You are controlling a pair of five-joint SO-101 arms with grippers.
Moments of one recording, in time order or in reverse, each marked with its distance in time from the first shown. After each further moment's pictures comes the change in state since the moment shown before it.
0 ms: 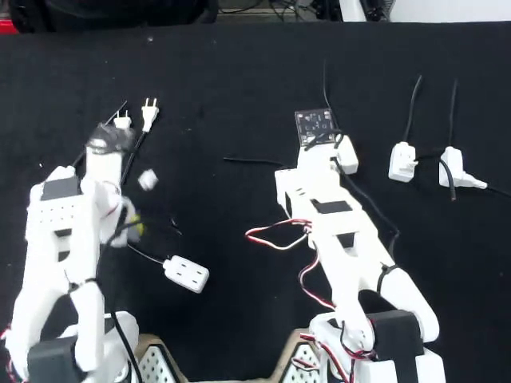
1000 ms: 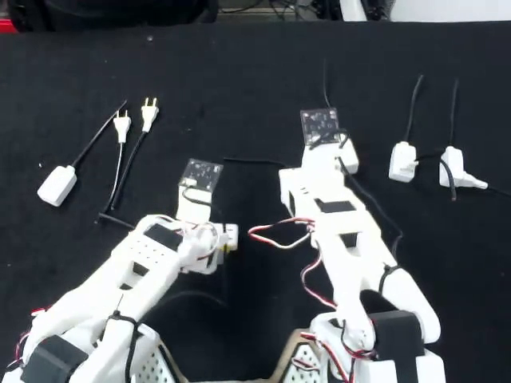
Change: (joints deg) left arm 37.7 -1.1 19.9 -30.8 38.8; right arm 1.4 0.0 0.0 0.0 0.0
